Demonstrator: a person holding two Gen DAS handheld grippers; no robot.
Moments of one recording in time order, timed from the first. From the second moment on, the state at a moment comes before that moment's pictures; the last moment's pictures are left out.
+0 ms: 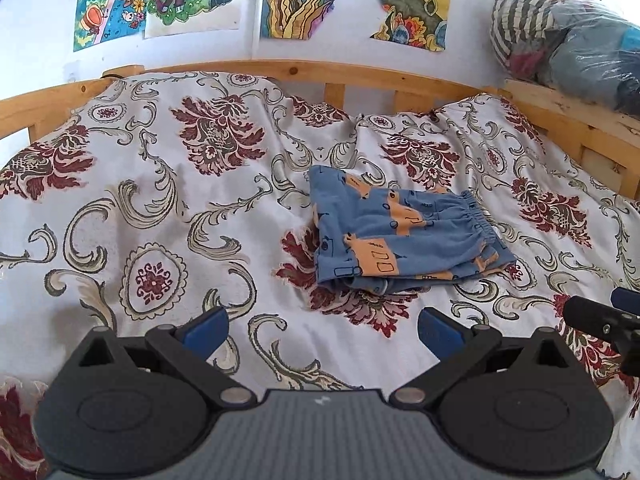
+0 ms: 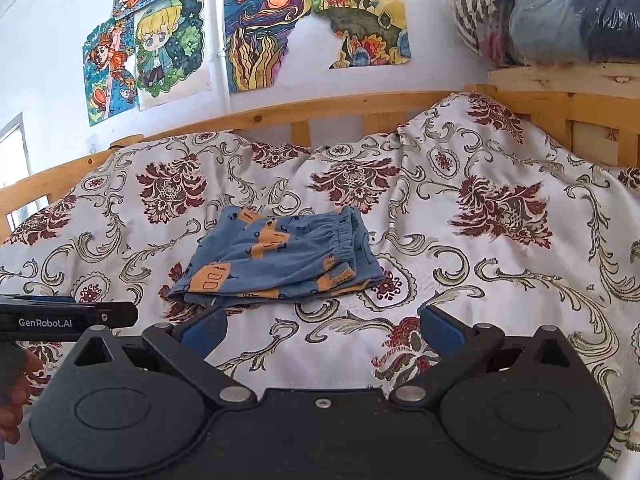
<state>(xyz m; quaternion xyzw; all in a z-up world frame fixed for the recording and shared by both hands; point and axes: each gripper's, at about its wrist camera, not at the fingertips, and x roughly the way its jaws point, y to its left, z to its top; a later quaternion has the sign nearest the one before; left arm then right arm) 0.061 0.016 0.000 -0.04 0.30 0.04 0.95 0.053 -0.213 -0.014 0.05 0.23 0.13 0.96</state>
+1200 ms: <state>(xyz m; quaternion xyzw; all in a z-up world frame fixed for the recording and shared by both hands) 0.059 0.017 -0.003 -0.04 0.30 0.03 0.95 0.052 -0.212 -0.016 0.04 0.23 0.13 0.96</state>
